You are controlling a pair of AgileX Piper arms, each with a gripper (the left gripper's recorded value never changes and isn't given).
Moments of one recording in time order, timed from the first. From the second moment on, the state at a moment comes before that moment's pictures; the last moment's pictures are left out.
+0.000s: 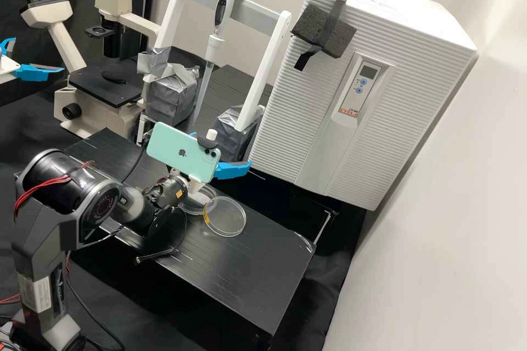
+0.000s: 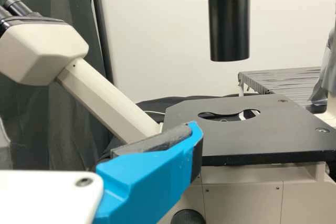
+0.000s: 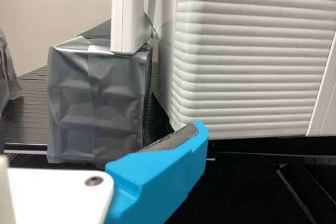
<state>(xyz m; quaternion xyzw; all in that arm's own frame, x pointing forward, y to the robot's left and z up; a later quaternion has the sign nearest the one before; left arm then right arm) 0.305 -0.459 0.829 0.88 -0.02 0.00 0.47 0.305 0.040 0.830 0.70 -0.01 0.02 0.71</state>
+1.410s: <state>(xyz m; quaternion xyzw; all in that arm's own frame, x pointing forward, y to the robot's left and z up) 0.231 -0.443 0.787 0.84 -0.04 -0.33 0.43 0.305 0.040 0.830 0.70 -0.01 0.02 0.71</state>
